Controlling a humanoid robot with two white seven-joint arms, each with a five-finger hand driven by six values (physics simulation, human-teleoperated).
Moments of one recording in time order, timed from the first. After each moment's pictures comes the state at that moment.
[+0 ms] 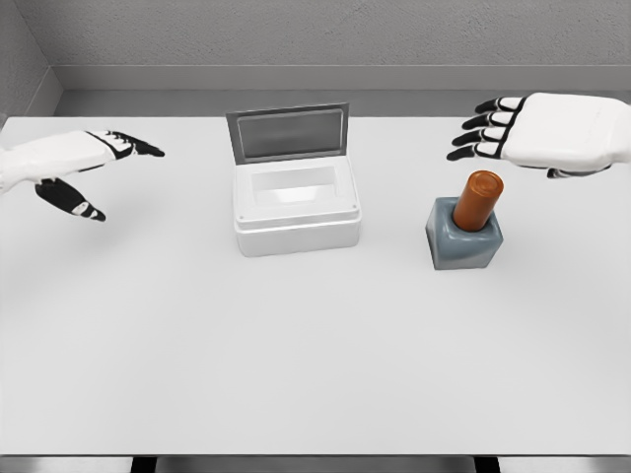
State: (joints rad) left arm -0.74 0.93 -0.73 -1.24 -0.10 -0.61 -0.48; right arm -0.84 -1.06 0.64 -1.74 0.40 -0.61 0.61
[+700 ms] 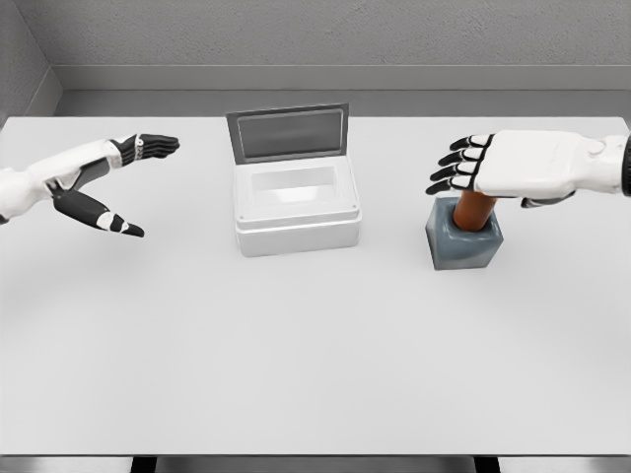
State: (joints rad) left arm -0.76 0.94 -0.99 -1.20 0.74 -0.61 -0.61; right arm -0.86 -1.02 0.76 -1.70 0.40 -0.61 0.61
